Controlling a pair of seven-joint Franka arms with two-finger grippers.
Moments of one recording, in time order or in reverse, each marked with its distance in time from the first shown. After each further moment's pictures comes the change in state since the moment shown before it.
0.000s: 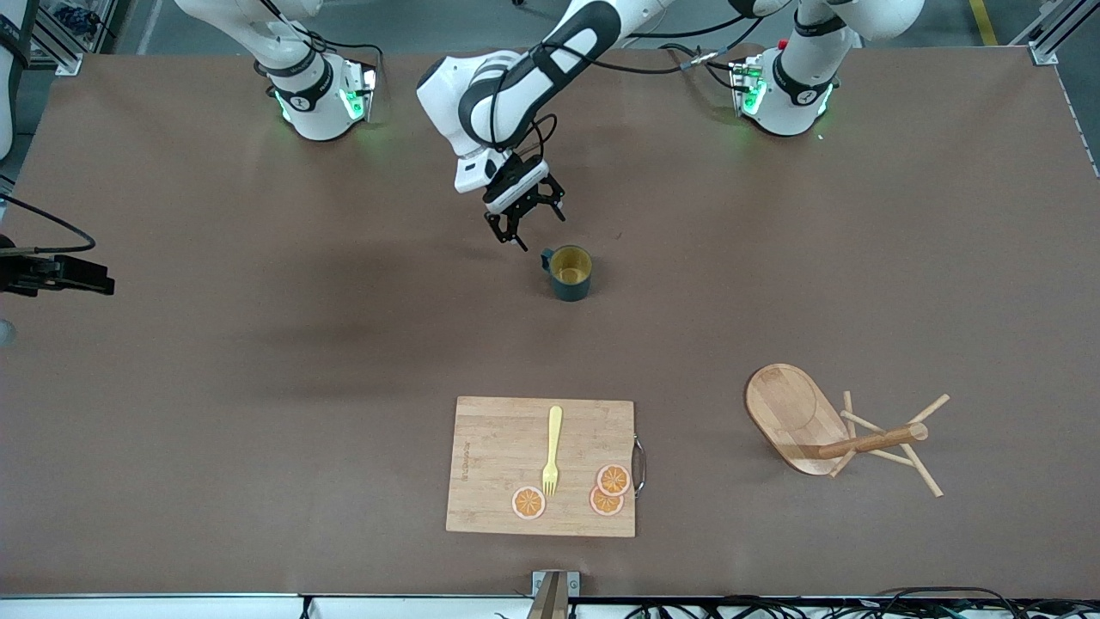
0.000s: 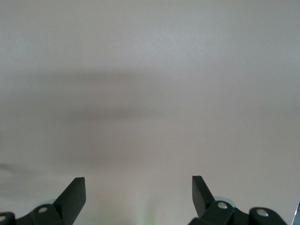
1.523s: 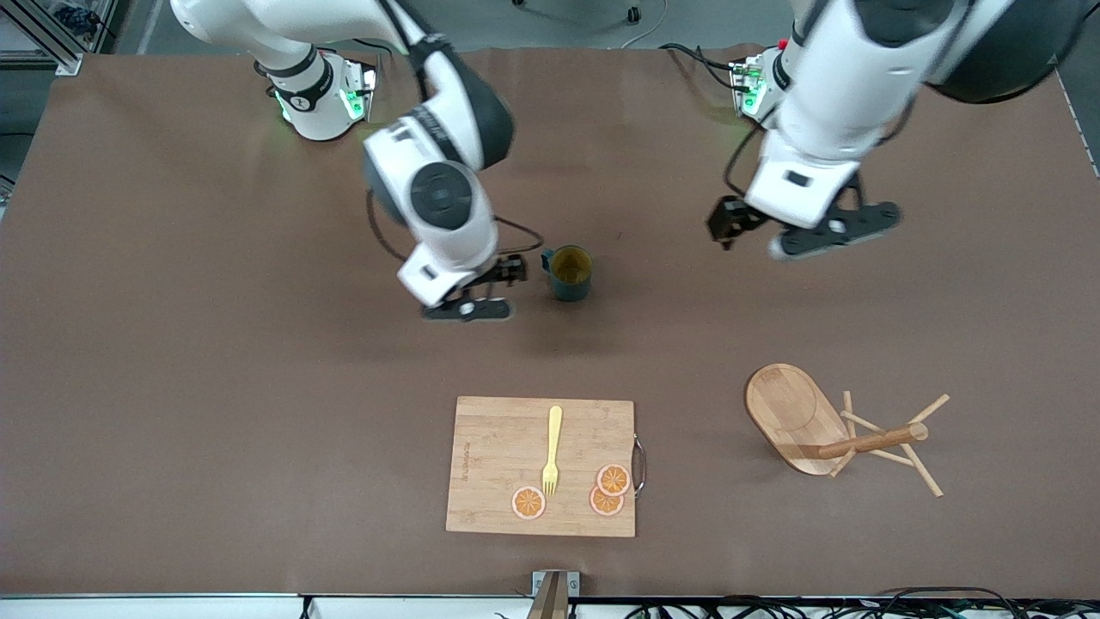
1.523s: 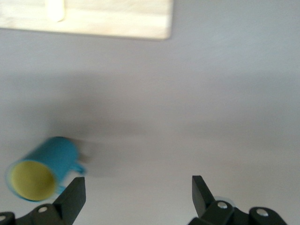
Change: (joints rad) left arm 0.708 -0.668 -0.013 -0.132 -0.677 -0.089 1.259; right arm 0.636 0.158 0.017 -0.195 0.150 0.342 0.585
